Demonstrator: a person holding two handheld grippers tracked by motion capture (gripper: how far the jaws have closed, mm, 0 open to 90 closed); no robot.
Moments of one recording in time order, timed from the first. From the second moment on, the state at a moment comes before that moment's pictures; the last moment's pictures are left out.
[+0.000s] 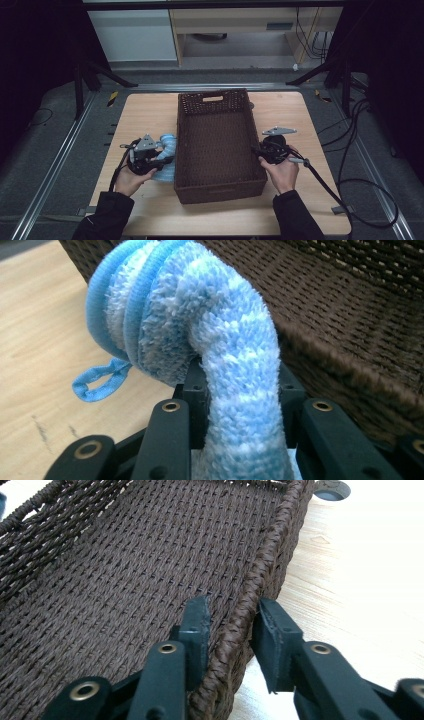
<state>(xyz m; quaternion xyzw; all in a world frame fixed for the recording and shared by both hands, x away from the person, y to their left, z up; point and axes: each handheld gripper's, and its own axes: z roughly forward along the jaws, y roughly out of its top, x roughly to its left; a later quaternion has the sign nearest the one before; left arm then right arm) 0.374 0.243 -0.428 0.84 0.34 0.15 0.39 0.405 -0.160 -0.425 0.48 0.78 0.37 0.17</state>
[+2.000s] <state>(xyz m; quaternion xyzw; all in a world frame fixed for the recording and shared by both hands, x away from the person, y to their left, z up) 0.326 0.255 -0.429 0.84 0.34 0.13 0.40 0.401 -0.157 -0.426 0.49 0.78 0.36 0.17</state>
